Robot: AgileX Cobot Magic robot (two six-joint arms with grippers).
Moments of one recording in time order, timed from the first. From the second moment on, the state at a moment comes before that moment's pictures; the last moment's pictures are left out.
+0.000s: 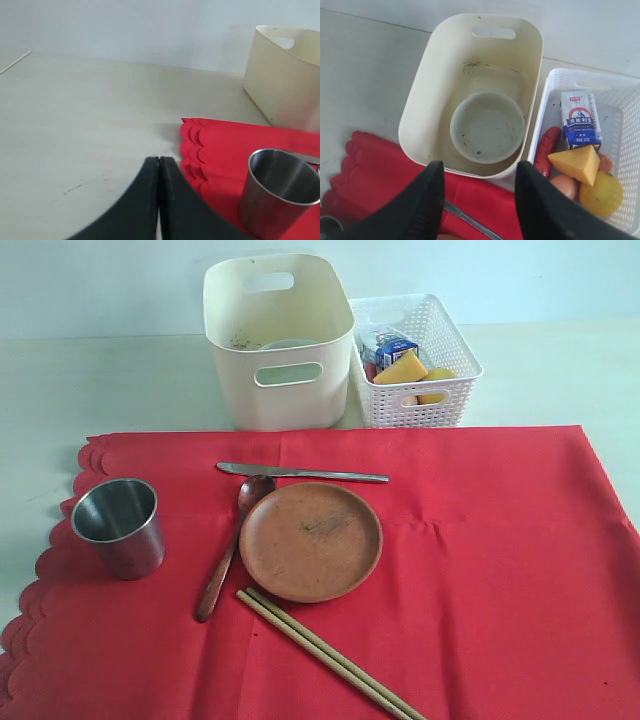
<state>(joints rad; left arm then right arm) 0.01 0.01 0.00 0.07 0.32 -0.15 0.40 2.01 -2.27 0.17 1.22 0.10</state>
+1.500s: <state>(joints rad) 0.01 0.01 0.00 0.07 0.32 -0.15 0.40 1.54 -1.11 0.55 1.09 -0.30</state>
